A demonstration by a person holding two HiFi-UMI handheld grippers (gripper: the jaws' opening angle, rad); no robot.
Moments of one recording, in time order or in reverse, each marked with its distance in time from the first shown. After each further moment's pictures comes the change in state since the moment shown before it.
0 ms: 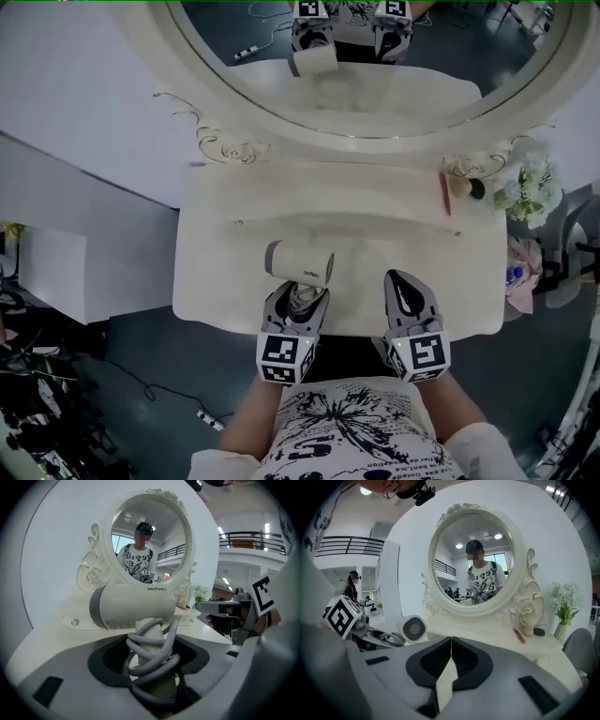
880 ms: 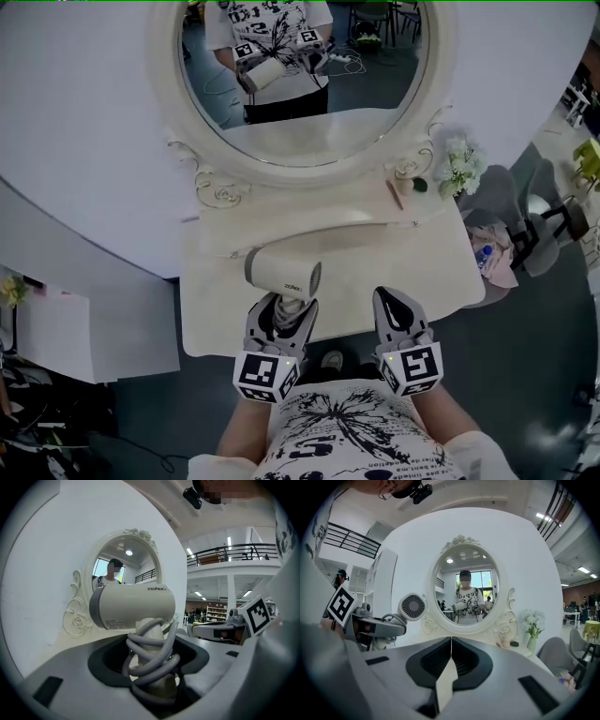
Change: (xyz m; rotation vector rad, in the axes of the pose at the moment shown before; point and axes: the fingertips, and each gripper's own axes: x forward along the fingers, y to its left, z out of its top) left arm -0.115 -0.039 0.090 0.172 -0.283 -0.235; right arm -0.108 0.062 0.048 0.006 -0.157 -0.199
